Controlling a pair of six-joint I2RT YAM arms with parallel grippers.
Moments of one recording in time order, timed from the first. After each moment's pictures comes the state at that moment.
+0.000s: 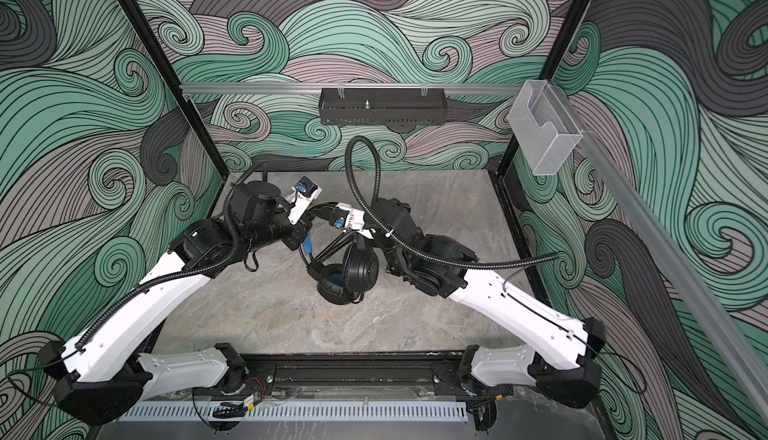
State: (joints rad) left arm -0.68 1.19 1.44 -0.84 -0.11 0.17; right arm 1.01 1.25 1.45 -0.65 0.70 -0.90
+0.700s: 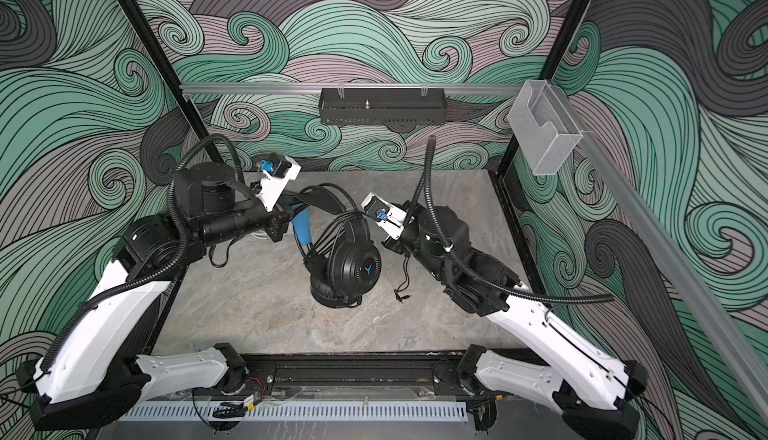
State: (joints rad) left arm -0.68 1.19 1.75 -0.93 0.12 0.10; right arm 0.87 1.01 1.25 -0.41 0.27 -0.54
